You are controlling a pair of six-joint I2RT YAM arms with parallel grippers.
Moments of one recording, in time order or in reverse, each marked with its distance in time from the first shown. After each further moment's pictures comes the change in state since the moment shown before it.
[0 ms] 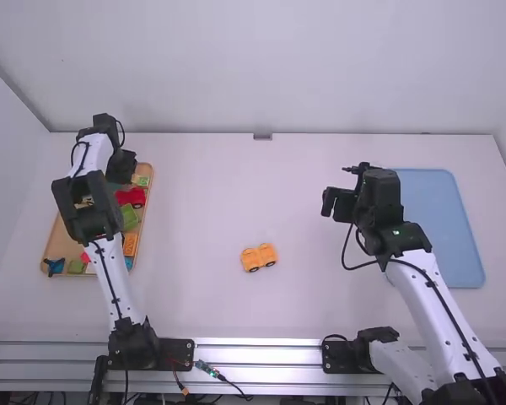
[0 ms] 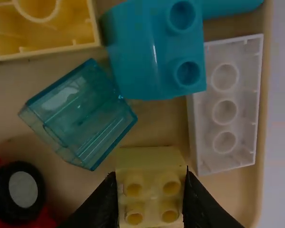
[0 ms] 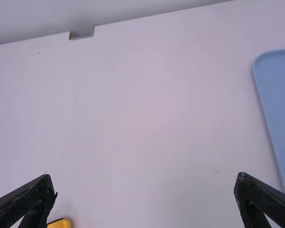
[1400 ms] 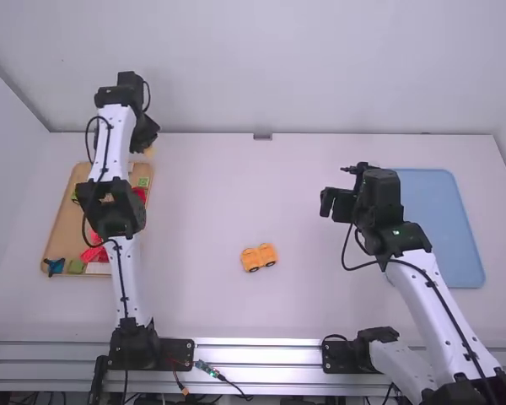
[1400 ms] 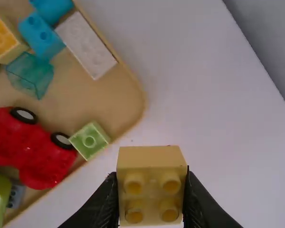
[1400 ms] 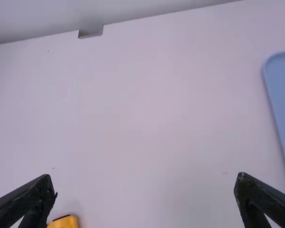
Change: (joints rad) left arm -0.221 0.000 0.462 -0.380 -0.137 0.317; right arm 0.000 0.000 0.000 0.008 -0.037 -0.014
